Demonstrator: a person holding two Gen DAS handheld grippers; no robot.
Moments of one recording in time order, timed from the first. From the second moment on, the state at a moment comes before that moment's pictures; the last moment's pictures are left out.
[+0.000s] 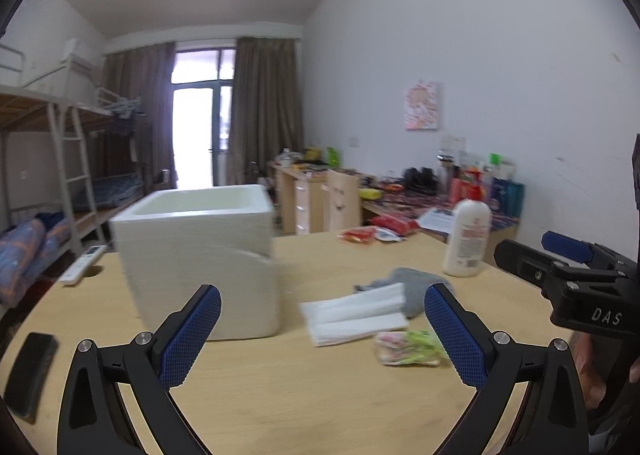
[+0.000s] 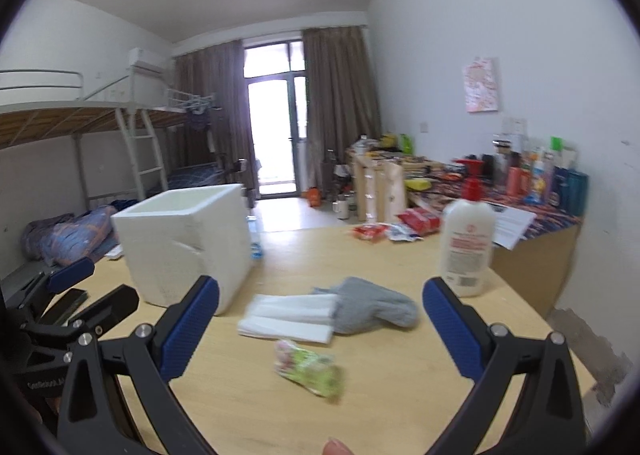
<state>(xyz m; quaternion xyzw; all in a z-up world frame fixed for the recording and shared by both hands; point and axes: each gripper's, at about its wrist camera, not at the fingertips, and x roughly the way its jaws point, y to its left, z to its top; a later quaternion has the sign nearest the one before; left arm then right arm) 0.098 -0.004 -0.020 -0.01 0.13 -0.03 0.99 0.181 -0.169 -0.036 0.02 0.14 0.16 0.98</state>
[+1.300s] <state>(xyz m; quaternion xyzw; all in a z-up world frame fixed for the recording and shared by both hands) 0.198 -0.092 -0.073 0.04 0.30 -0.13 0.94 0.249 -0.234 -0.075 0.01 0.22 0.13 0.97</state>
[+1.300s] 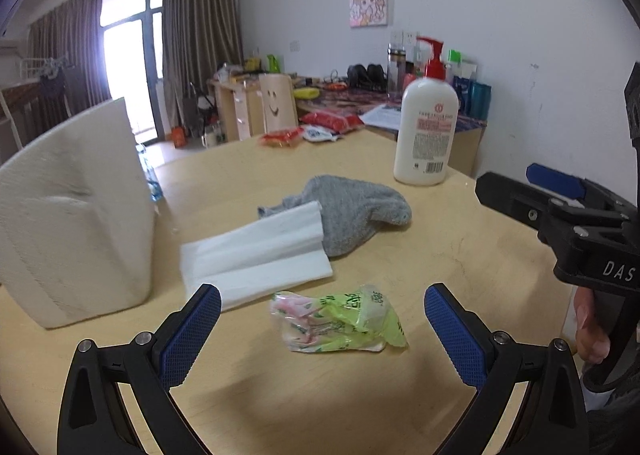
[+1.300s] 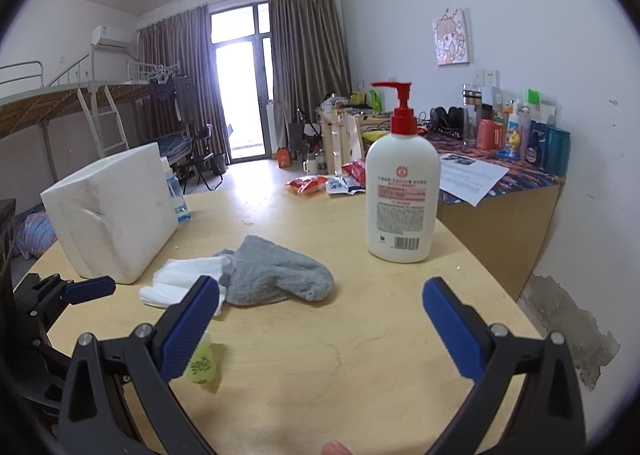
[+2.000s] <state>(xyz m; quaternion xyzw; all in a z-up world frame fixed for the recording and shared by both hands) 0.248 -0.113 -0.109 0.03 0.42 -0.13 0.90 0.281 -0.242 -0.093 0.02 0.26 0.15 0.95</state>
